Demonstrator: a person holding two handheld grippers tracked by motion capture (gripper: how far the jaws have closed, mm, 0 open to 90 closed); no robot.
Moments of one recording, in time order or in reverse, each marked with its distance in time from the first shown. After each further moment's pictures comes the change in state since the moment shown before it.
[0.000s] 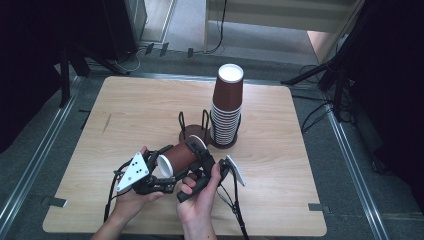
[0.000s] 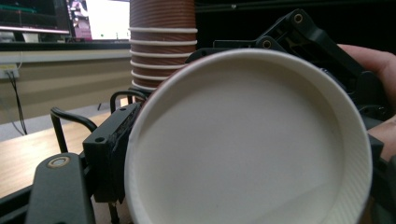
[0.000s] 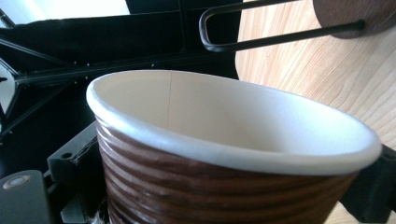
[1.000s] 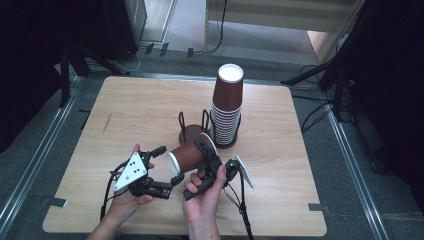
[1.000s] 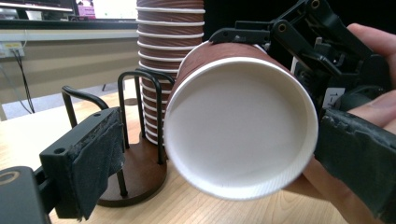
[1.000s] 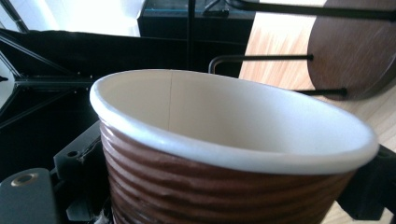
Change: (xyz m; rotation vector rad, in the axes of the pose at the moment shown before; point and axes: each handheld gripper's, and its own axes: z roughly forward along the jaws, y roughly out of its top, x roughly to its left) left arm 0.001 0.004 -0.010 0.081 0.023 -0.019; right arm 0.003 0.012 -0.011 -0.119 0.018 -0.134
